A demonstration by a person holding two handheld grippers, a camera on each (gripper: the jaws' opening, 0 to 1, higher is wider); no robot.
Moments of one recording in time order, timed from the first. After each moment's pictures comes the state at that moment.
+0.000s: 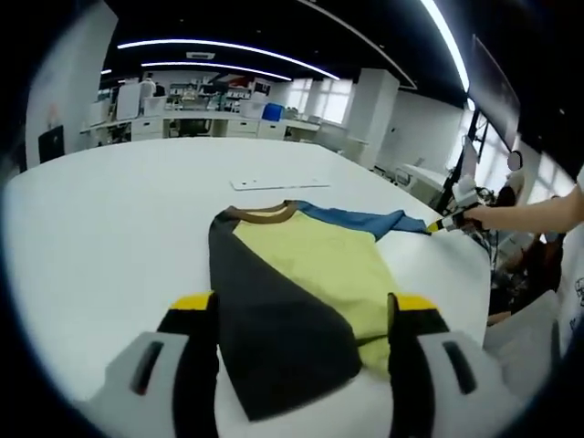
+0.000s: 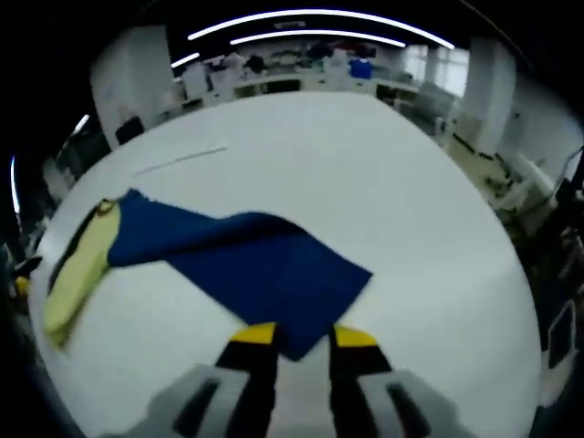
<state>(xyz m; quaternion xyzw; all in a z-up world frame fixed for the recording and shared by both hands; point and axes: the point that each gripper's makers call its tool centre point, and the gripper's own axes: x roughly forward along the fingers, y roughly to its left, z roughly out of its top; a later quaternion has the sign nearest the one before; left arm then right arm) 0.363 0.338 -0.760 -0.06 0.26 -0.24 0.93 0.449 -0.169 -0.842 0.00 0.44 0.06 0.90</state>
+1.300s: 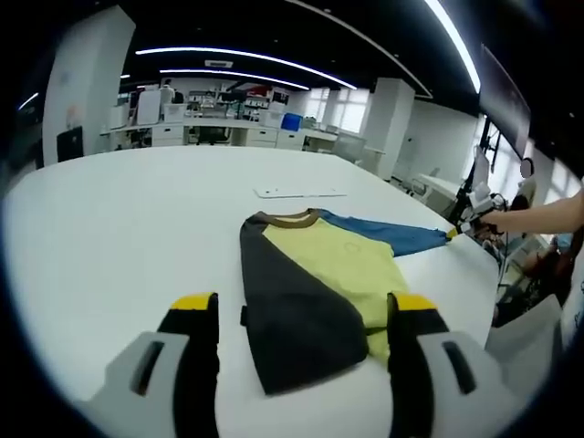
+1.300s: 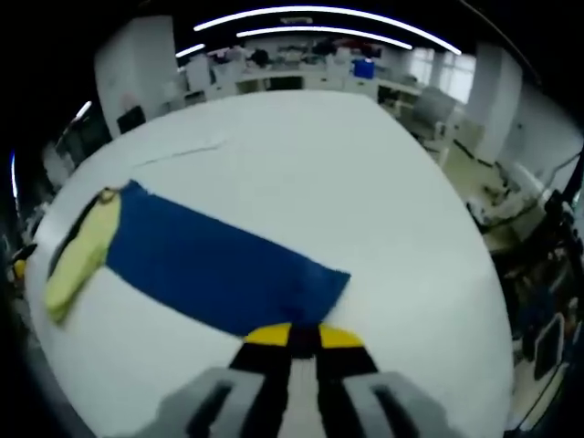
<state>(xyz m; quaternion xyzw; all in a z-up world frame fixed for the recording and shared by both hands) 0.340 0.363 -0.745 -0.06 0.24 -0.20 0.95 0.432 -0.210 -0.823 -0.03 0.45 0.07 0.89</state>
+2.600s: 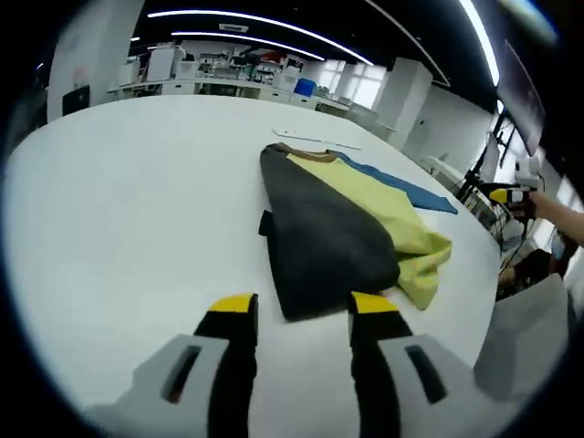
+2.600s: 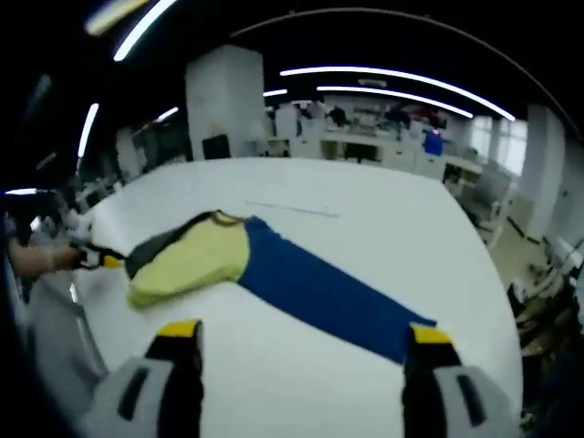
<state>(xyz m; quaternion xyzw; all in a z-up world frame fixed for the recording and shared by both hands) 0.303 0.384 -0.832 -0.10 0.33 -0.19 0.92 0.362 -0.091 -0.730 -0.06 0.30 0.23 0.92</state>
